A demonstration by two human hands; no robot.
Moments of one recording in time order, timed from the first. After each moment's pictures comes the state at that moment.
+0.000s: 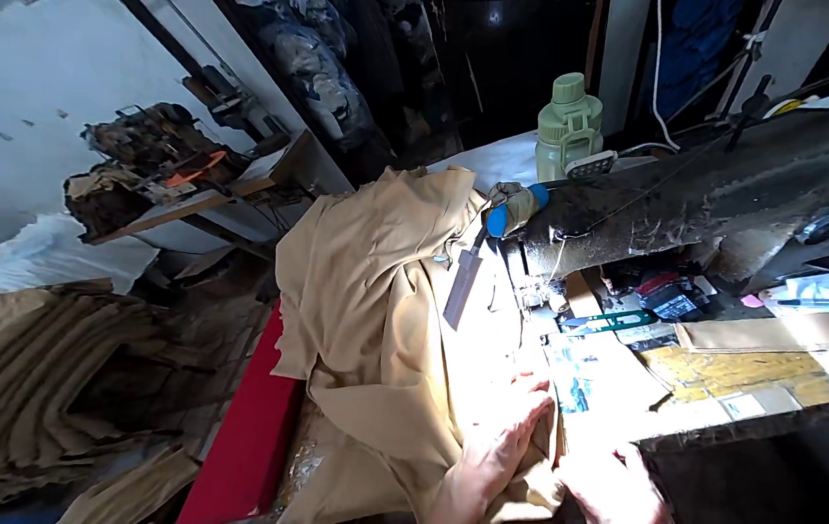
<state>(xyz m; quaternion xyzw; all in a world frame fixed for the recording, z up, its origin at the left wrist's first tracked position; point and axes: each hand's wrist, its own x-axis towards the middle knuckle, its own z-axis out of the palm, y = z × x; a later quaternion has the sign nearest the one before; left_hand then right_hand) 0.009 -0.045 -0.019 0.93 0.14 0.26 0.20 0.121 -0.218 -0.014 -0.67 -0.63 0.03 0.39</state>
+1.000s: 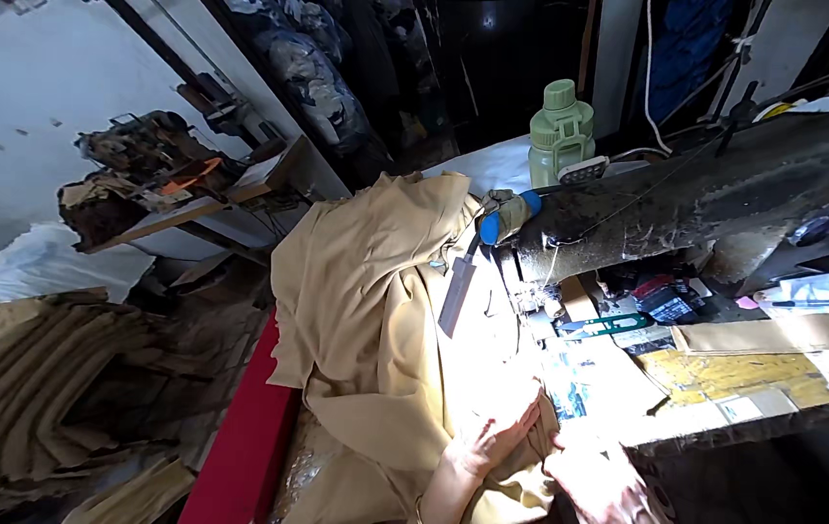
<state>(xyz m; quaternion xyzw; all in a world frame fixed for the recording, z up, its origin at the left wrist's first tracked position) 0.019 -0.024 -0.031 0.95 0.11 0.29 0.04 0.129 -0.204 0.006 -0.65 -0.66 0.13 0.36</state>
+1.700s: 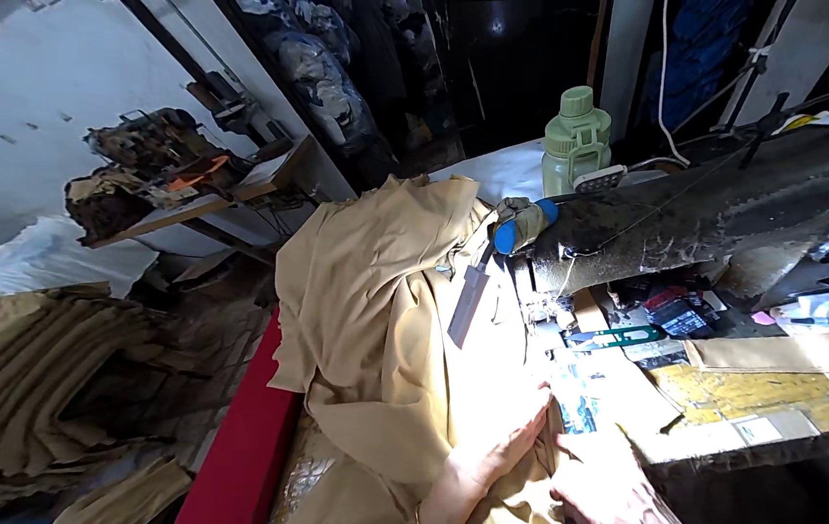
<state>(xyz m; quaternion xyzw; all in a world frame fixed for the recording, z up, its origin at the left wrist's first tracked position) 0.028 -0.013 -0.023 0.97 0.10 0.21 0.11 0.147 -0.194 0.005 -0.61 -0.69 0.18 0.36</state>
